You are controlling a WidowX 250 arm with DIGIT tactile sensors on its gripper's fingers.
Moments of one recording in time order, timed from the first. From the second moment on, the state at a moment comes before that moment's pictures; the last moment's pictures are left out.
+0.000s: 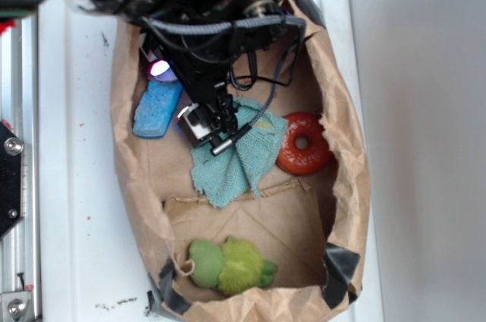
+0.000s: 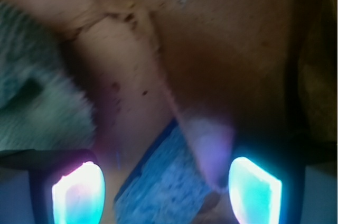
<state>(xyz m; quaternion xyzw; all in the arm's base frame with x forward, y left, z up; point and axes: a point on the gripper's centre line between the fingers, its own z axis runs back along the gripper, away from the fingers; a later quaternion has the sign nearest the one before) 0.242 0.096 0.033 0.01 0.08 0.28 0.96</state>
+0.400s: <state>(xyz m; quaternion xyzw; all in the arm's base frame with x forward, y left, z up) 0.241 0.093 0.026 0.00 0.06 0.27 0.96</state>
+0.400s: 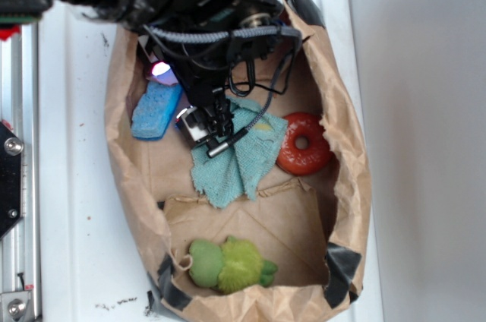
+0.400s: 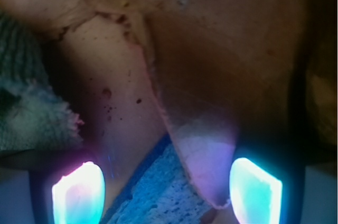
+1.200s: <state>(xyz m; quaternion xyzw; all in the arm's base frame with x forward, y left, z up) 0.225 0.077 0.014 -0.02 0.01 0.27 0.96</state>
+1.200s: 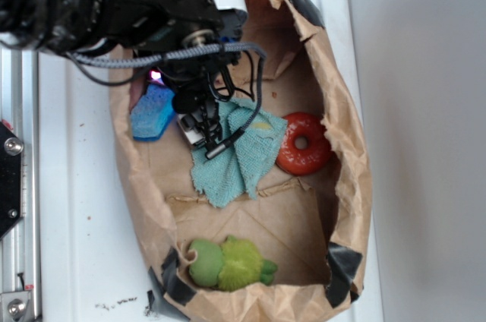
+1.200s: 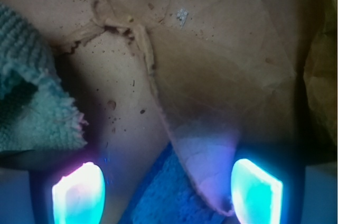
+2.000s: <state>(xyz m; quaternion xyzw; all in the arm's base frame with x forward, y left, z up) 0.214 0.065 0.032 -0.07 0.05 0.24 0.97</state>
